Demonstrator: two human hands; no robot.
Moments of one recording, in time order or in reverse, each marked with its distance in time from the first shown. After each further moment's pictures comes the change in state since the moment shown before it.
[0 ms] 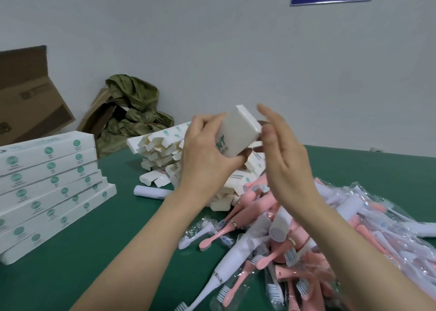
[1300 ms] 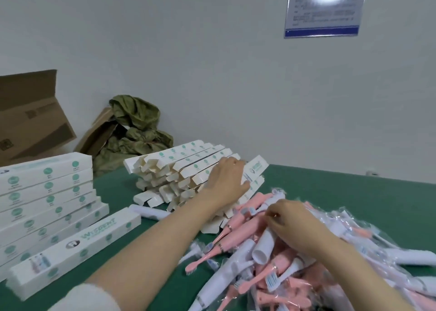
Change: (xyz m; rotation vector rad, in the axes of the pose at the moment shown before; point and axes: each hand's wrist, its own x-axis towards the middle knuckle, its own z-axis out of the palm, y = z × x) left_hand 0.032 -0.033 0.086 0.549 -0.547 0.135; right_hand -0.022 0.068 -0.050 -0.767 -0.615 0.225
